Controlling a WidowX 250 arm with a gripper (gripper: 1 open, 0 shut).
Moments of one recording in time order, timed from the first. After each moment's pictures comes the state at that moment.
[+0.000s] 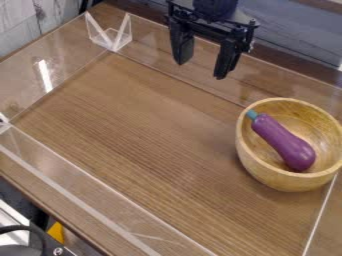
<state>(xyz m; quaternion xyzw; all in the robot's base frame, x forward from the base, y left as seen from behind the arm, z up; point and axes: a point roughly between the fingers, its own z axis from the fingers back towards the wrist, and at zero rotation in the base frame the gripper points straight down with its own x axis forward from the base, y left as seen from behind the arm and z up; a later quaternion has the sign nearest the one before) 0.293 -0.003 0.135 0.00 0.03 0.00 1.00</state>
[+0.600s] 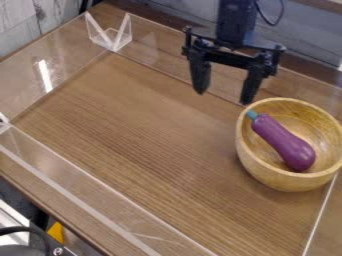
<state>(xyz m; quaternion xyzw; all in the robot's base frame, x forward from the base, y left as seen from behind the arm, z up) 0.283 -0.052 0.115 -0.02 0.06 0.07 1.00</state>
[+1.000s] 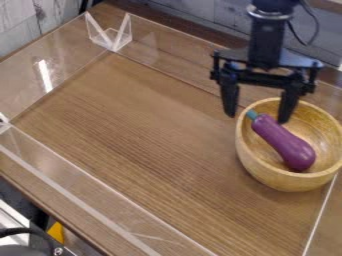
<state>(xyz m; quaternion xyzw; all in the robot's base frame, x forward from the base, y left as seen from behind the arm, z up) 0.278 -0.092 0.109 -0.05 0.05 0.12 0.99</state>
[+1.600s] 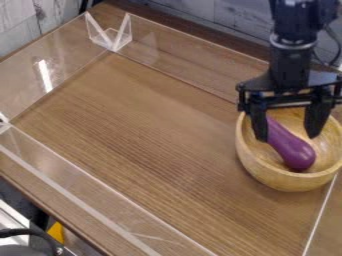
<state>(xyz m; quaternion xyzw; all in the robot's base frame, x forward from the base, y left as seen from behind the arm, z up) 0.290 -0.116 0.088 -0.09 0.03 0.27 0.96</state>
